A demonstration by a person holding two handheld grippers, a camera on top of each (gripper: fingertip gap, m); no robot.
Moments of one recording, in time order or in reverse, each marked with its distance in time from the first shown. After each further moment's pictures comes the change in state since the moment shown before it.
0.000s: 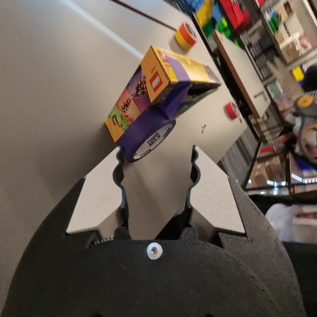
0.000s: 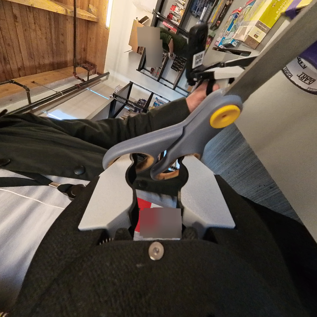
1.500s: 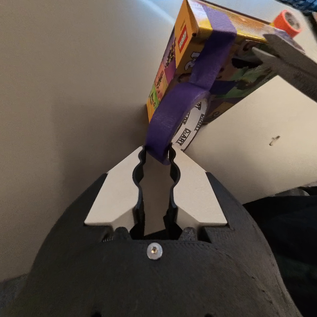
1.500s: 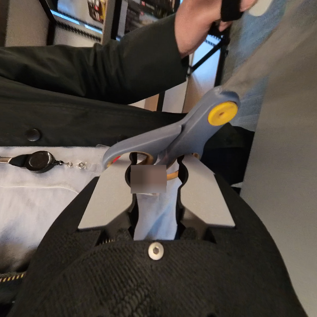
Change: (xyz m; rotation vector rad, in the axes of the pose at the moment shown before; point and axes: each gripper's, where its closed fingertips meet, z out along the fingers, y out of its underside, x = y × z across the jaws) left arm -0.012 0.035 0.001 0.077 -0.534 -0.003; right arm 0.065 0.016 0.009 -0.935 -0.107 0.047
